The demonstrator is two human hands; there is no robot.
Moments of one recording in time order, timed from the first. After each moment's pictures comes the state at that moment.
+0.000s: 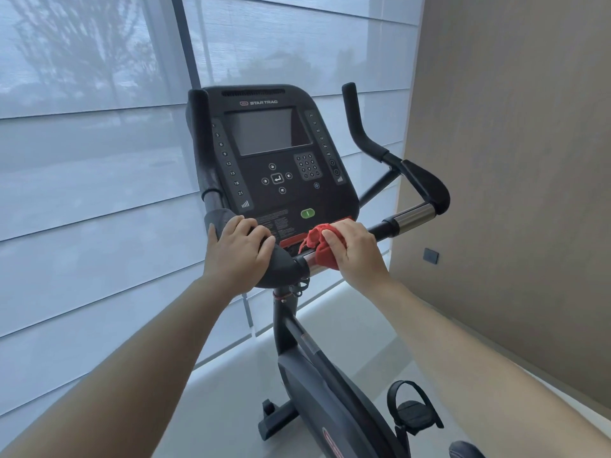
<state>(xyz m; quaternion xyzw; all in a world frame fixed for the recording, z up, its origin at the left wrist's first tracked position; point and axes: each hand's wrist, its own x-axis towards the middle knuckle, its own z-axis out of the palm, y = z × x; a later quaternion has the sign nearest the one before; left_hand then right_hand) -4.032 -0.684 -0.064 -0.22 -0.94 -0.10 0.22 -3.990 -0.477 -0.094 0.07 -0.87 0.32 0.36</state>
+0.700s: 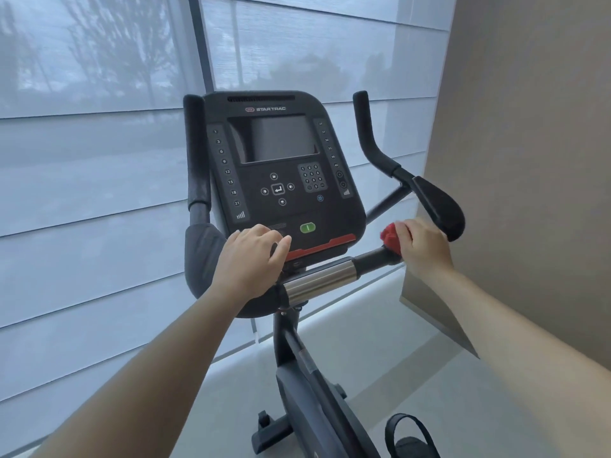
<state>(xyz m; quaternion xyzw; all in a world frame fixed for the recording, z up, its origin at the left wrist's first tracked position) -4.050 -0.626 -0.054 -0.21 -0.94 -0.16 0.23 -4.035 -0.333 -0.081 -0.06 -0.92 0.24 0.32</state>
